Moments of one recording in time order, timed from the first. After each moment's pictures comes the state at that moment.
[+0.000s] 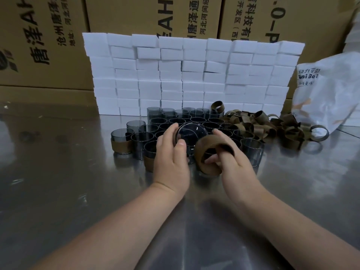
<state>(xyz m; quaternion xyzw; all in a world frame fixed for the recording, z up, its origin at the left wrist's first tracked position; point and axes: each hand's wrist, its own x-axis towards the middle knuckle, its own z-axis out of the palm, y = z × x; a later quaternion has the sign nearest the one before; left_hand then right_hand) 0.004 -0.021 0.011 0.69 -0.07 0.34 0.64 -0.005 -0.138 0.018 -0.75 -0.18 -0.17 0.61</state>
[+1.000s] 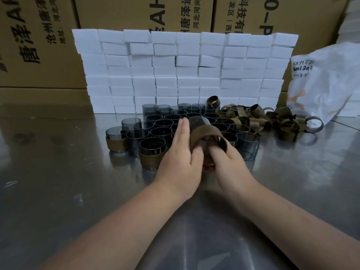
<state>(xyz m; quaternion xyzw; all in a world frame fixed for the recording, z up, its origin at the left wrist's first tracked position) -0.006 -0.023 0.011 0.83 -0.17 0.24 0.47 -0.008 -0.136 0.019 -0.74 -0.14 -0.12 0.65</state>
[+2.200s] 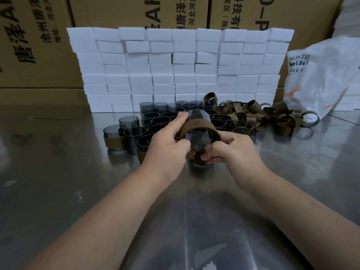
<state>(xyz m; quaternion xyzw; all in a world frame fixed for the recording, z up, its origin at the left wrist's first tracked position) -0.014 -0.010 0.037 0.76 -0.16 0.18 0.61 -0.009 -0.154 0.033 -0.73 -0.17 -0.10 0.66</state>
